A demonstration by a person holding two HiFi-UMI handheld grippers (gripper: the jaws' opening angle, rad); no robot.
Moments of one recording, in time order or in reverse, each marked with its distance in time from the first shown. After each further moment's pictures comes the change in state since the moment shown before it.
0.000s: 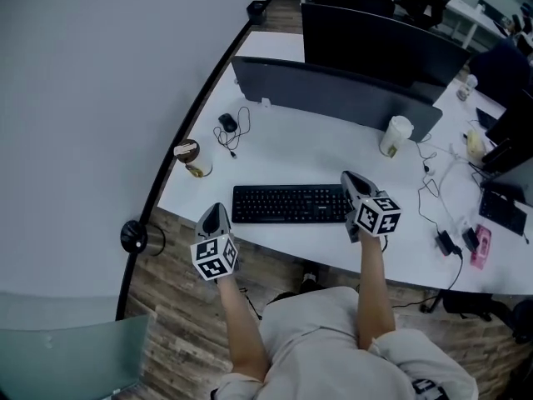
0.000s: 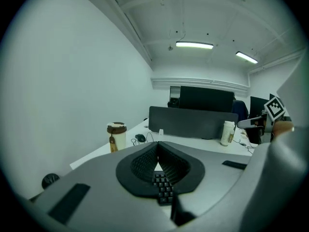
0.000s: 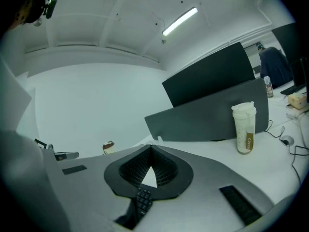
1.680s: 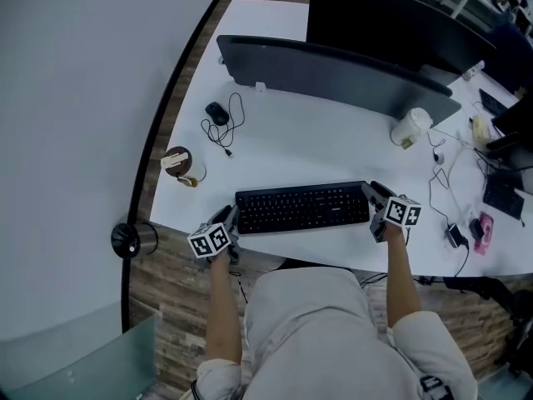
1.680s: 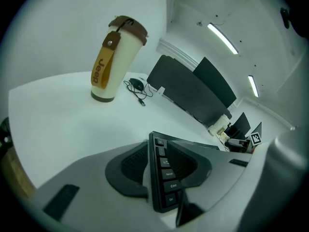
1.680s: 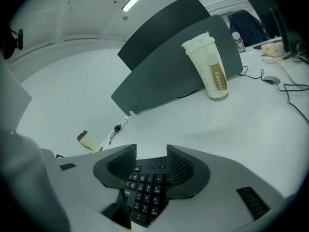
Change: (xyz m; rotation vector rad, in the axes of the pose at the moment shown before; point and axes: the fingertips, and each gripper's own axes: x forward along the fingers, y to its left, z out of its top) left arm 0.144 0.052 -0.161 -0.384 0.432 -0.340; right arm 0.033 -0.129 -0.124 0.291 0.249 -0.164
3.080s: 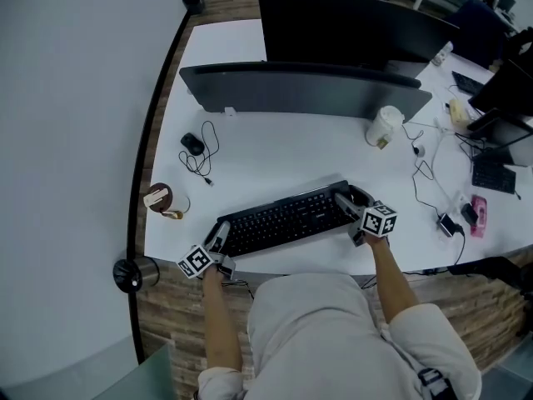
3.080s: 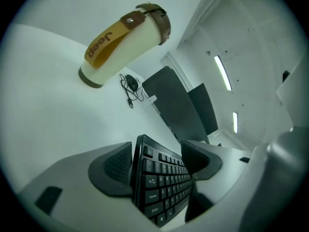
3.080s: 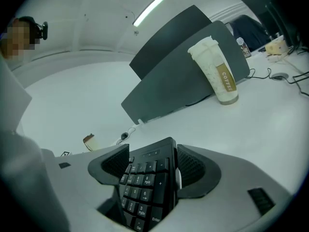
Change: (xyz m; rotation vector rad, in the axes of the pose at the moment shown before) left arm 0.022 -0.023 0.025 -0.277 -0.123 -0.287; right arm 0.013 0.011 -0.006 -0.054 -0.165 0.111
